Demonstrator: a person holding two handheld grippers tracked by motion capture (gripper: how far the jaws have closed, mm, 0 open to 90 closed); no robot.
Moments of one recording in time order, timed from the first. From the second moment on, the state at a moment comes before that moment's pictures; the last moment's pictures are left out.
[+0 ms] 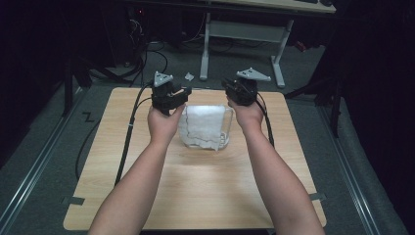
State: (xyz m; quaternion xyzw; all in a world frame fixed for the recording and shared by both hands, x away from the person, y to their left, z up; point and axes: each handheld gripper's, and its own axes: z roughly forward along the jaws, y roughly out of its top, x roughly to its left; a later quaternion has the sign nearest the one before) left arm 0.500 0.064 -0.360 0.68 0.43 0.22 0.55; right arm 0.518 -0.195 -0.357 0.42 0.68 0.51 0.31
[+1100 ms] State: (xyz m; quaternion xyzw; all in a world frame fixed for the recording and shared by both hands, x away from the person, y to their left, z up) left arm 0.450 0.093 -0.404 0.68 0.43 0.18 0.57; right arm 0.435 -0.188 -0.388 0.37 0.70 0.51 0.33
